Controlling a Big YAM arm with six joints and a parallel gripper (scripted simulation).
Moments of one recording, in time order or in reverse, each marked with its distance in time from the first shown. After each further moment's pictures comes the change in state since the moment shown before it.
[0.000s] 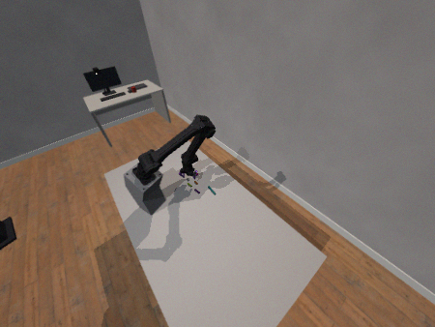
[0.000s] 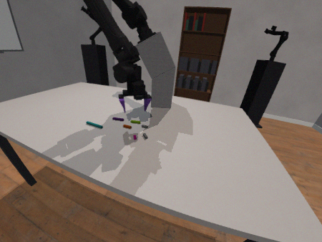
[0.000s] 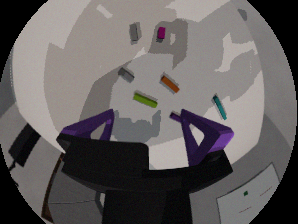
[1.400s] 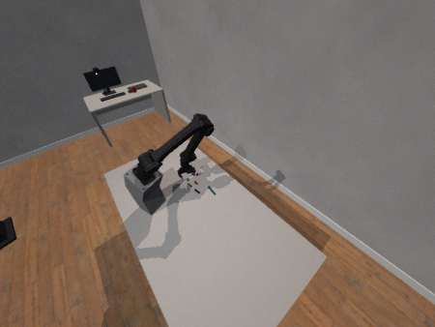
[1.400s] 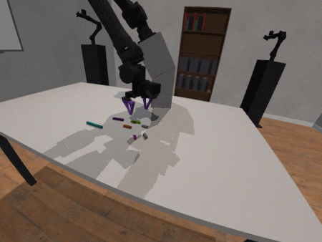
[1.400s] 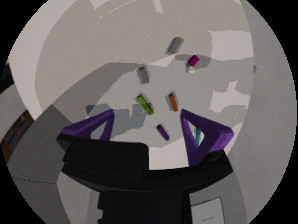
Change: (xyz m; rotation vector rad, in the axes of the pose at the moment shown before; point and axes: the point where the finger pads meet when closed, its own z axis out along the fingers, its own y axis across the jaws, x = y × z) arm -0.010 0.016 -0.001 0.000 0.001 -0.529
